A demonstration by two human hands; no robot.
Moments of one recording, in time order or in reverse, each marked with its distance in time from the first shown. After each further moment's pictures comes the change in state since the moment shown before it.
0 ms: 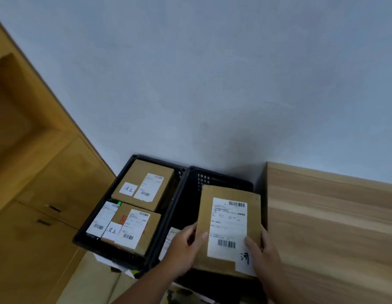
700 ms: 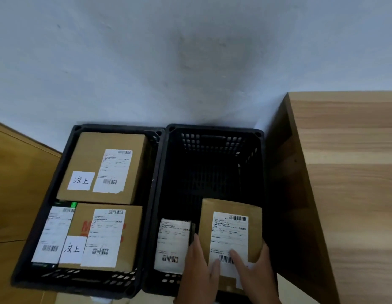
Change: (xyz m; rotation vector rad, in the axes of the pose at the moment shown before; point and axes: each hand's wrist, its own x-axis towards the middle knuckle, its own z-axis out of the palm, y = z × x) left_hand 0.125 -0.186 0.032 0.568 -0.012 -0.153; right_hand 0.084 0.188 0.119 -0.076 0.352 0.284
